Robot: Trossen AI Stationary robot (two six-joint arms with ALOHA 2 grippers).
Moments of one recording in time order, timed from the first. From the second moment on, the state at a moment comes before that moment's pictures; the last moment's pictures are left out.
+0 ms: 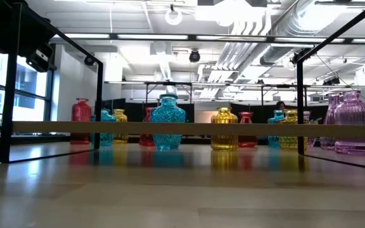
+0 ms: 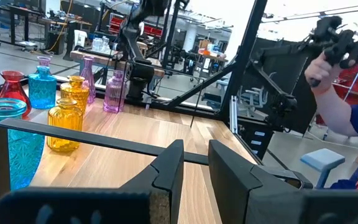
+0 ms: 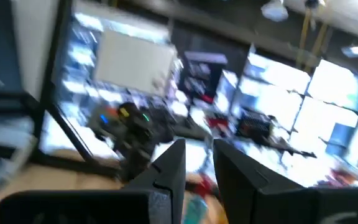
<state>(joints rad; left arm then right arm) -0.56 0.02 0.01 0.06 -0.44 -0.21 0.38 0.44 0.70 -0.05 0.49 -0.40</state>
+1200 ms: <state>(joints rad) -0.56 0.02 0.01 0.08 -0.79 -0.08 -0.18 1.04 1.19 -0.57 0.59 -0.03</state>
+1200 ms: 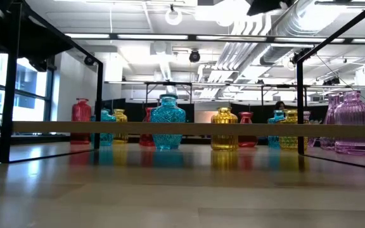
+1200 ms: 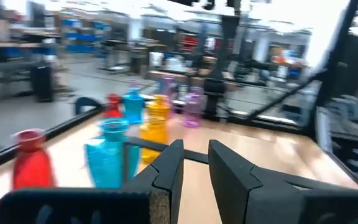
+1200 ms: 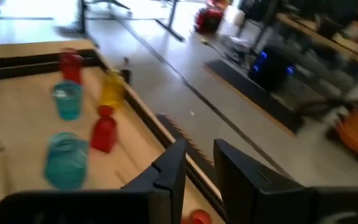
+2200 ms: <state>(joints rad) -0.39 0.27 0.58 -0.20 -1.05 0.13 -0.55 1.06 1.19 -0.75 0.50 -0.09</state>
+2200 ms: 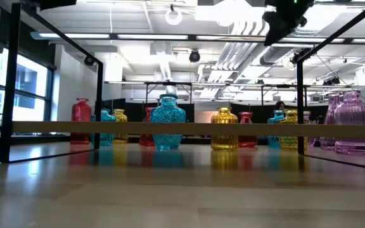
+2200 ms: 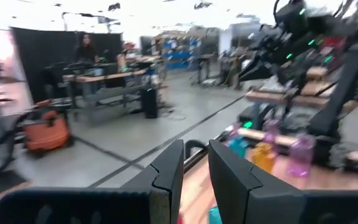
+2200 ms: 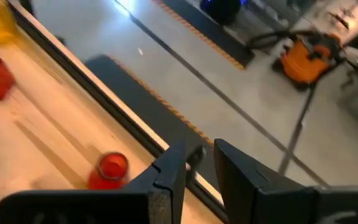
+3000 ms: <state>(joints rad) -0.01 0.77 0.60 0.02 -0.73 -0.03 -0.92 1.20 1.19 -0.97 0.40 -0.05</state>
